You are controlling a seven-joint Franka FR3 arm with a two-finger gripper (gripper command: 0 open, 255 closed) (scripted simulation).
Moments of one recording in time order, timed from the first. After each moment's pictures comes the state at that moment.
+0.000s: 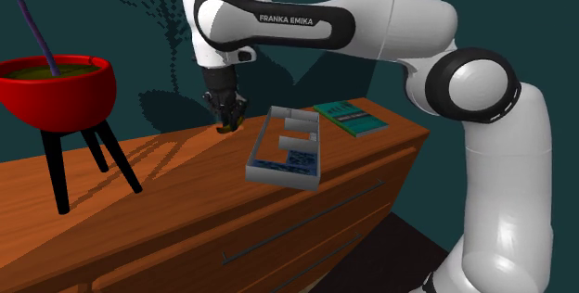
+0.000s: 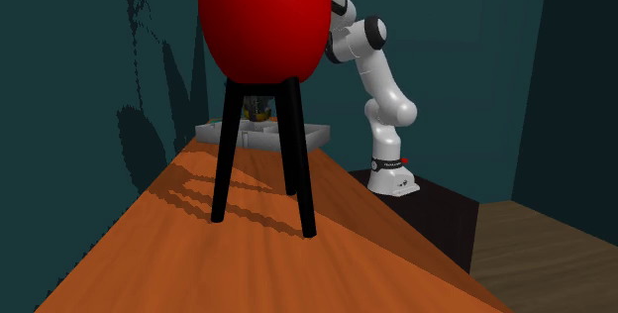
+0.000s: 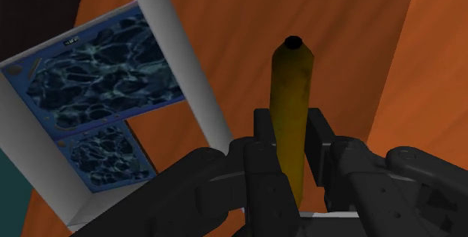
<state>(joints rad) 0.01 0.47 0.64 -1.23 -0.33 1.48 1.76</state>
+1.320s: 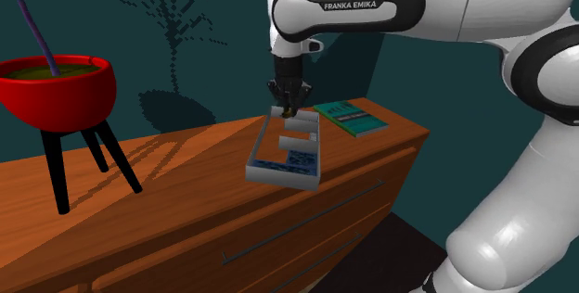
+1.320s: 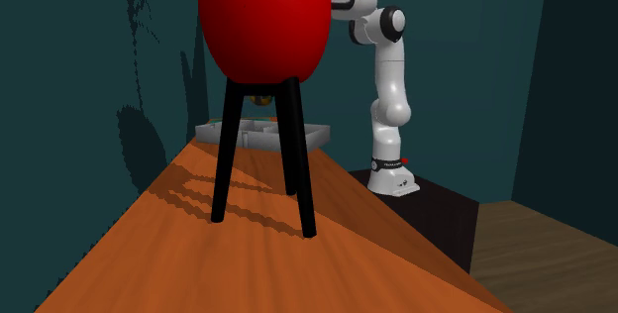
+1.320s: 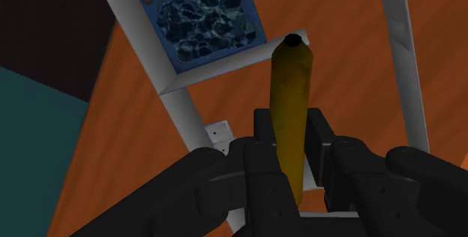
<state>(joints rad) -0.33 0.04 0.57 -1.68 -0.13 1.61 1.42</state>
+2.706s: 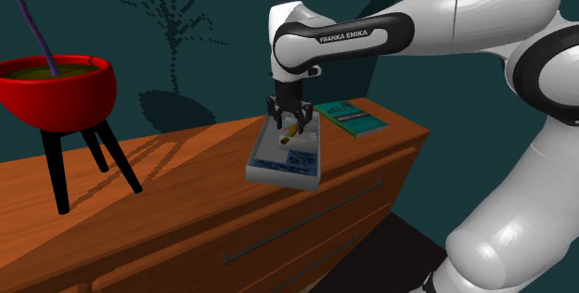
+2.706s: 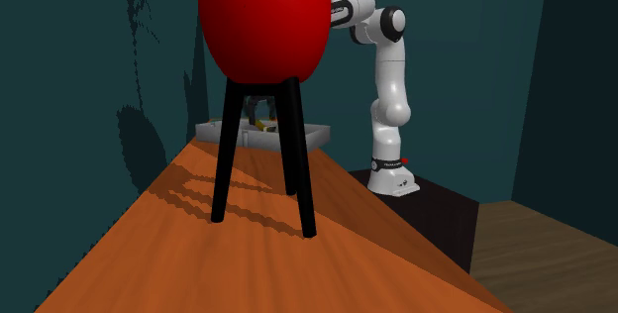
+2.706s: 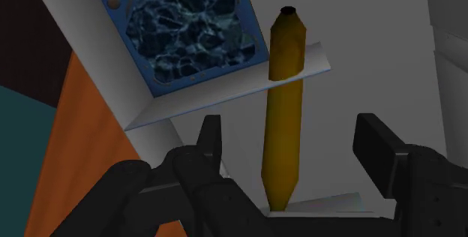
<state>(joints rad) -0.34 0.03 0.56 -1.85 -0.12 1.78 1.42</state>
